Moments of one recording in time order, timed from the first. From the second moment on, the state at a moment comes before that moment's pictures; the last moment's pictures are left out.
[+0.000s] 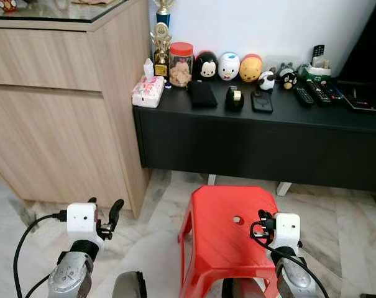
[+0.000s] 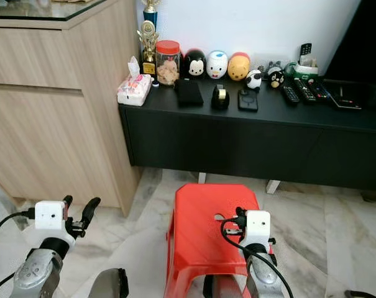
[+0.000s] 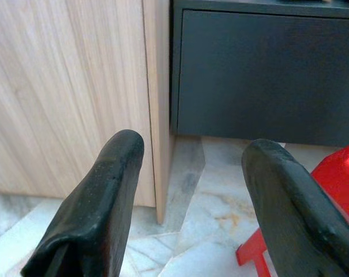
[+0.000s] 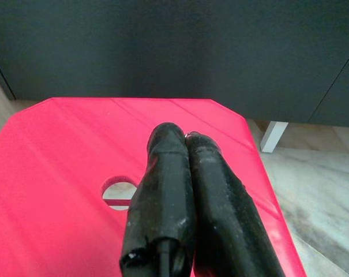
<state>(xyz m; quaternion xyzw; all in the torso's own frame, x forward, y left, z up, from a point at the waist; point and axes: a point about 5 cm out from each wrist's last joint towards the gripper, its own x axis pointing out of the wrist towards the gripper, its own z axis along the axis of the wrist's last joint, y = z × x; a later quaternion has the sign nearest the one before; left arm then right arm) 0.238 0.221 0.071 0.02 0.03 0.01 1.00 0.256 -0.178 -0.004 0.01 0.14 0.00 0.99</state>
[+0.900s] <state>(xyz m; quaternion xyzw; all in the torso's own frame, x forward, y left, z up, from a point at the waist) 0.231 0.225 0.060 0.02 0.05 0.02 1.00 0.259 -0.171 -0.002 0.03 0.13 0.00 0.99</state>
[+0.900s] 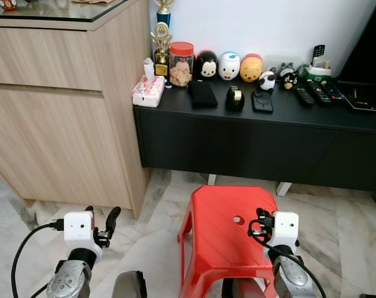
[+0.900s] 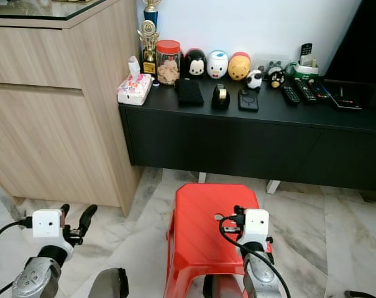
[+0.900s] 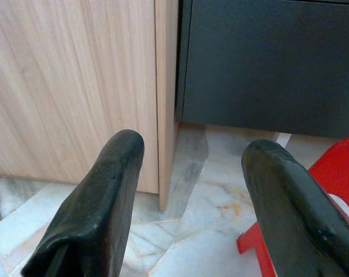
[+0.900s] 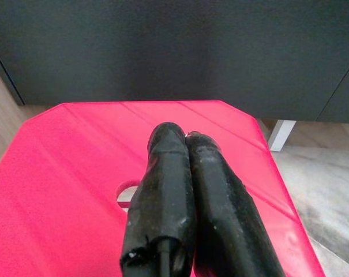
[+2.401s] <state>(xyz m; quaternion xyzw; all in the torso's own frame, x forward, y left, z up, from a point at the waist) 0.226 0.230 0.043 0.01 0.07 0.03 1.00 0.262 -0.172 0.002 0.03 0.12 0.00 0.99</state>
